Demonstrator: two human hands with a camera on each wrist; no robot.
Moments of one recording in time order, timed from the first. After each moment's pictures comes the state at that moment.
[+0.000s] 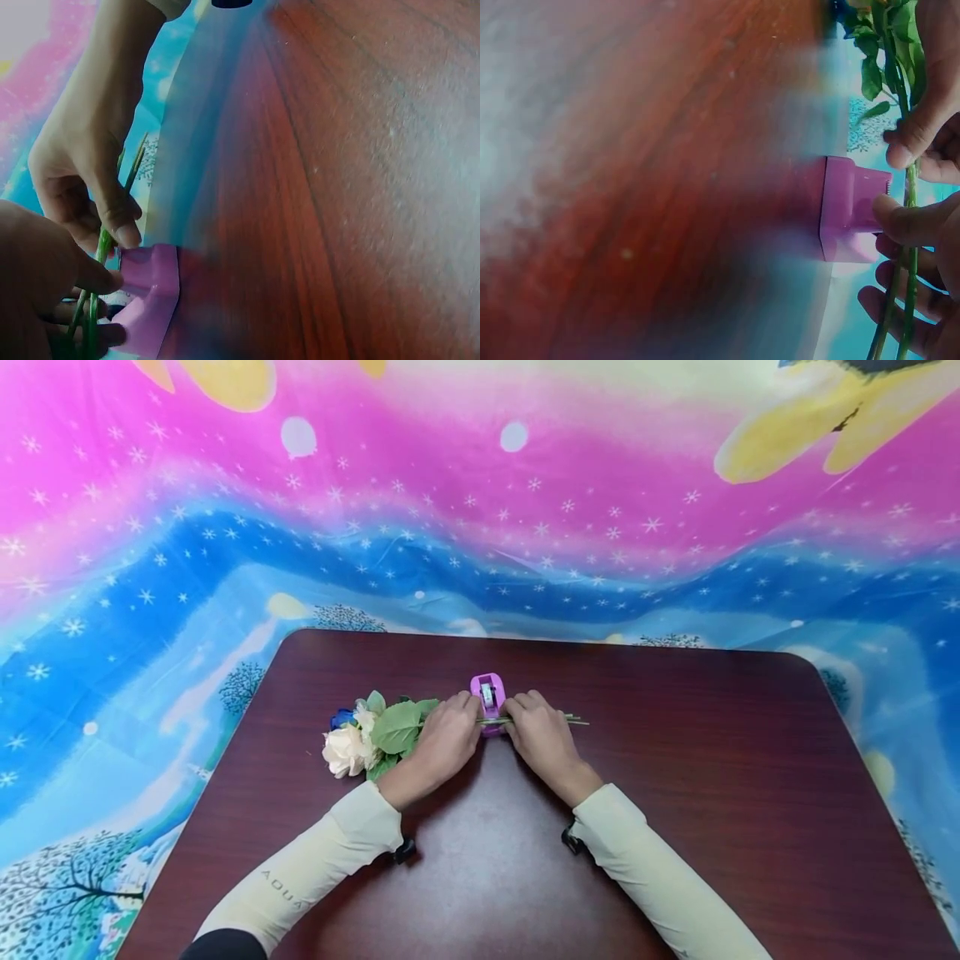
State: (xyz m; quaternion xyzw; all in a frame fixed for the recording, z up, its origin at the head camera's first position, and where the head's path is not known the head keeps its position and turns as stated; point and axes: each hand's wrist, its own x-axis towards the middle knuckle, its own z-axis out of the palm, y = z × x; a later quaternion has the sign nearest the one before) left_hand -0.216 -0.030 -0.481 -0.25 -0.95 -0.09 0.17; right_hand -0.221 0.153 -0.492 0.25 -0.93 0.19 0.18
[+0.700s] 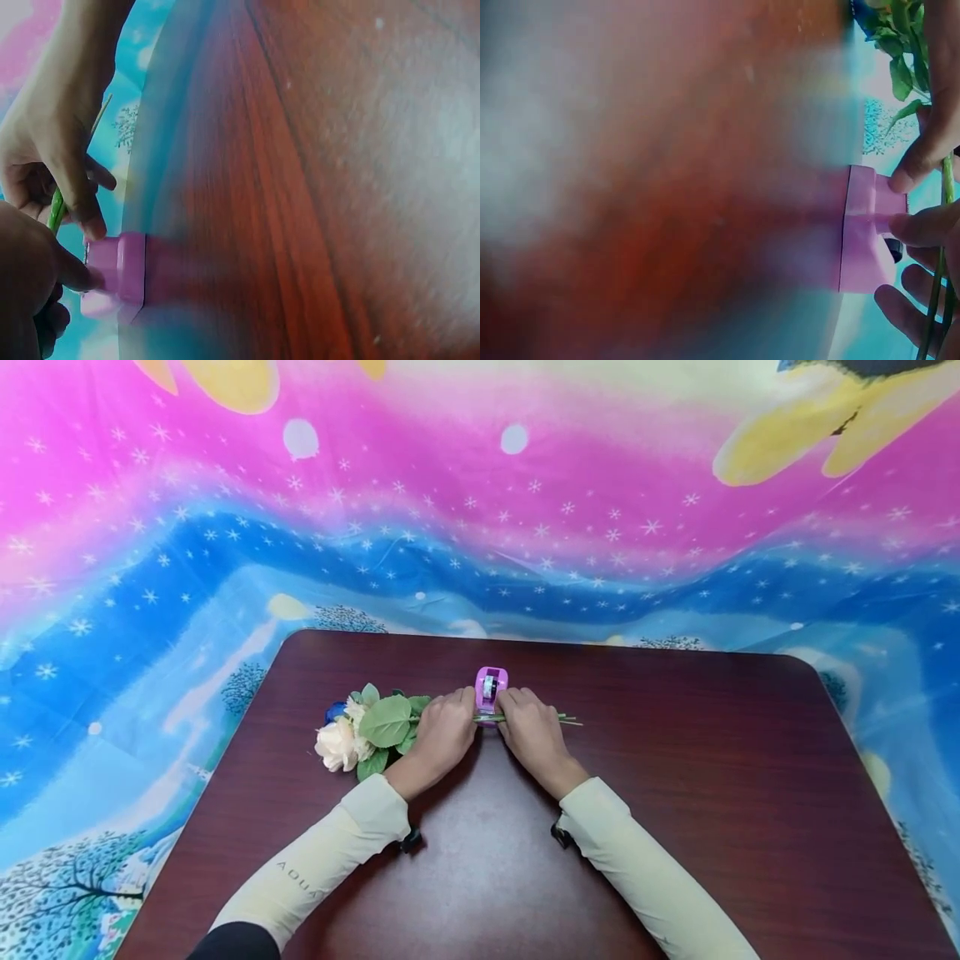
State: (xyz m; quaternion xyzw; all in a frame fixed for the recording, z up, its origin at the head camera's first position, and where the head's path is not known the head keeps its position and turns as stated) left_hand -0.231 -0.030 -0.496 -0.22 -0.94 -0.04 0.27; right_hand -0.231 0.142 -0.498 0.24 -0.93 0.17 0.22
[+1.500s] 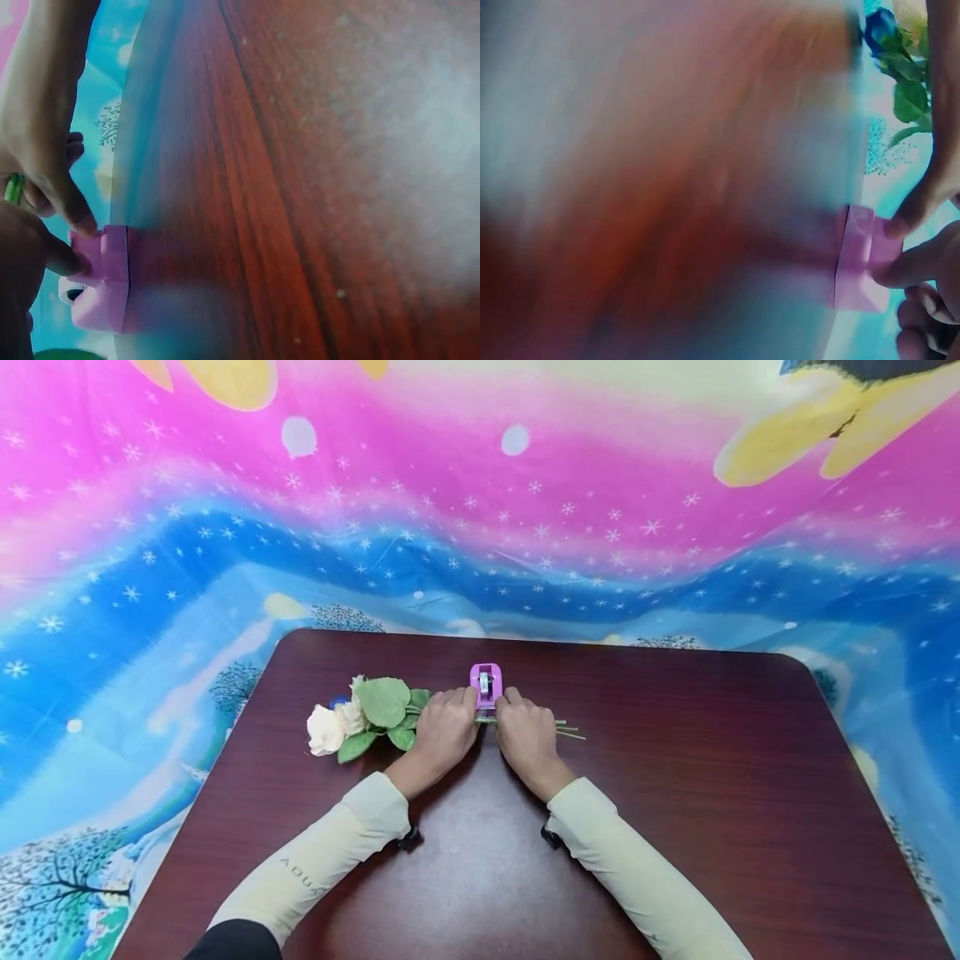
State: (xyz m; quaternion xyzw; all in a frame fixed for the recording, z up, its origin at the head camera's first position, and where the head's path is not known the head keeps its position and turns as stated) left_hand -0.235 -0.031 -0.501 -0.23 -0.91 -0.01 0.34; right_hand -0.226 0.126 -0.501 0.19 -0.94 0.07 0.28
